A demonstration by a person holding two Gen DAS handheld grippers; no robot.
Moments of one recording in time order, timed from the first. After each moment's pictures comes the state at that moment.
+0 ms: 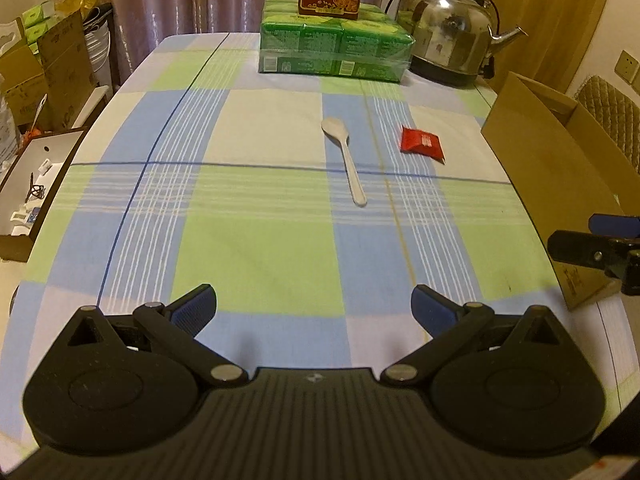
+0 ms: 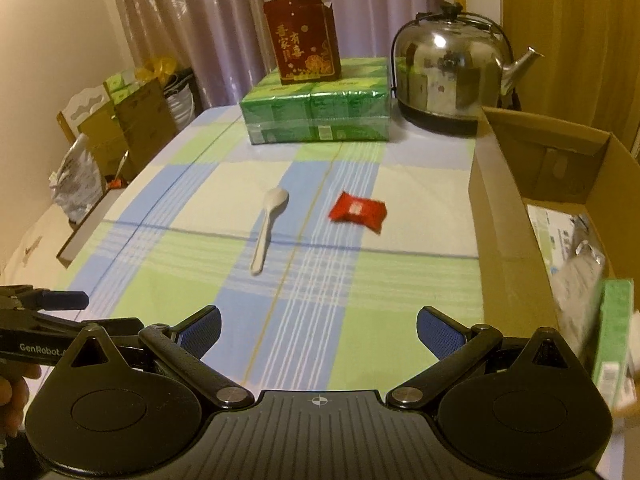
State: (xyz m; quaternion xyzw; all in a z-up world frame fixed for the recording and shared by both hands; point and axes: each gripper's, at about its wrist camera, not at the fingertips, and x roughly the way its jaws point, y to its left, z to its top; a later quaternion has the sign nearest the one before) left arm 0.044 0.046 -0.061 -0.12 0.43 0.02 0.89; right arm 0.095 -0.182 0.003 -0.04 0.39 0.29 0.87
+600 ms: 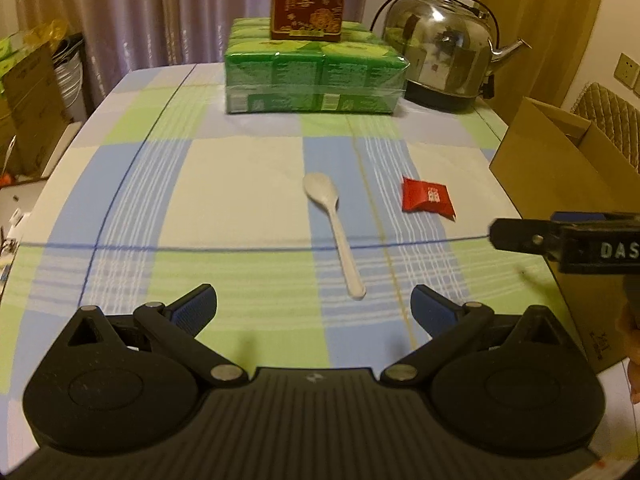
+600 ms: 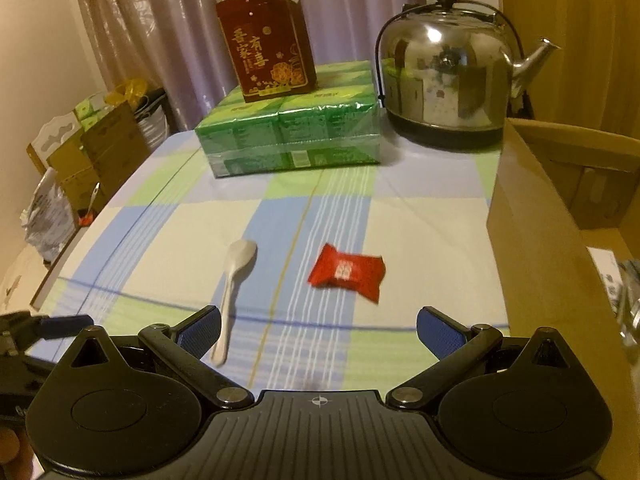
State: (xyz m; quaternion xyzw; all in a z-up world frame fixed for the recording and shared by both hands) left arm 0.142 0.046 -0.080 -0.09 0.40 -0.01 0.91; right arm 0.194 -0.142 -0.029 -0.01 0.39 0.27 0.88
